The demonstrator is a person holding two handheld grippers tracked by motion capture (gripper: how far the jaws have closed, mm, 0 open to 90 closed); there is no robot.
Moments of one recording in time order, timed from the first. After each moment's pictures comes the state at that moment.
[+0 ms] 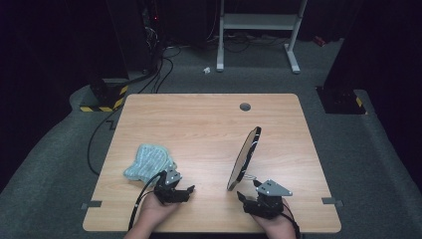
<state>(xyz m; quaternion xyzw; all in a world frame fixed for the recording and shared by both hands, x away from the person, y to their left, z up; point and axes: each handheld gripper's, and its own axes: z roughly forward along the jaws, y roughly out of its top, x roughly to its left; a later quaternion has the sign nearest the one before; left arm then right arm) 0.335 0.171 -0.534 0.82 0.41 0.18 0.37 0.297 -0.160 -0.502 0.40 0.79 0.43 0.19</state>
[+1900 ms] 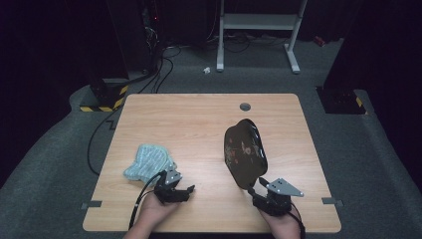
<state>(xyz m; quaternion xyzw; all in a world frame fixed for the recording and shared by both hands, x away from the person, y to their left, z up) 0.336 0.171 -0.534 0.82 0.40 0.18 0.37 0.300 -0.184 -0.498 0.43 0.75 0.45 0.22</state>
